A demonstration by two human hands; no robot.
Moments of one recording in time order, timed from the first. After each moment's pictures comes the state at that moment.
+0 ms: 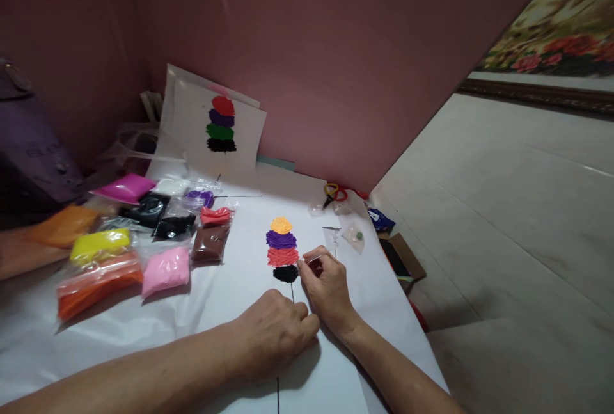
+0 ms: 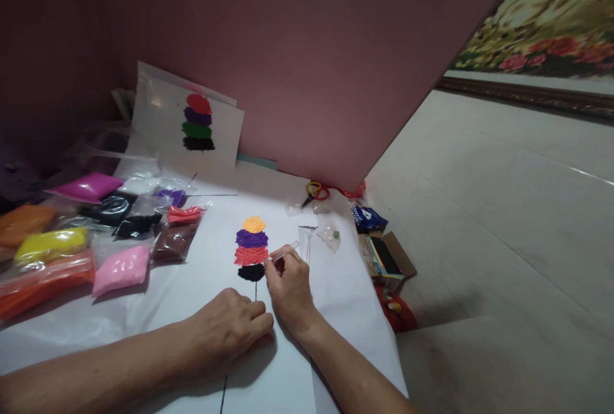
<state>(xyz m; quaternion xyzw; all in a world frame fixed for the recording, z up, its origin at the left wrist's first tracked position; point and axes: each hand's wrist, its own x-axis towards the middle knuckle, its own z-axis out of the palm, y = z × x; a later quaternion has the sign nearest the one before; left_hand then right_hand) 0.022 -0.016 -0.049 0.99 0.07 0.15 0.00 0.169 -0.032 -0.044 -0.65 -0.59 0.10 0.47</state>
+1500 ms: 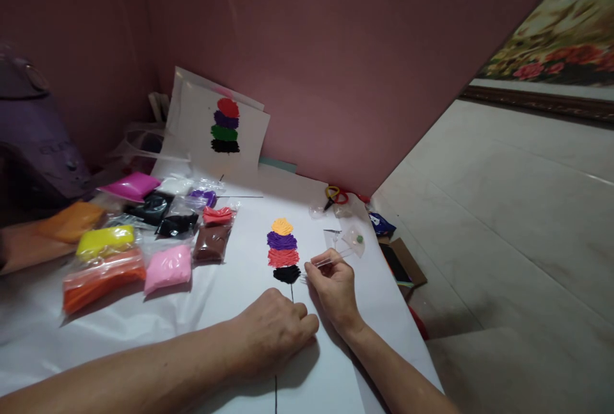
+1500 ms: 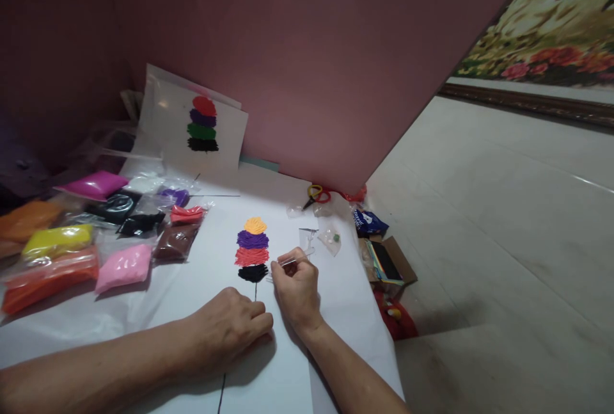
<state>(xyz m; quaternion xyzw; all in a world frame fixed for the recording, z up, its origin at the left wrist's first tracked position) 0.022 -0.015 -0.042 0.99 0.08 0.11 0.02 0.178 -0.035 -0.050 -0.66 -0.48 0.20 0.54</state>
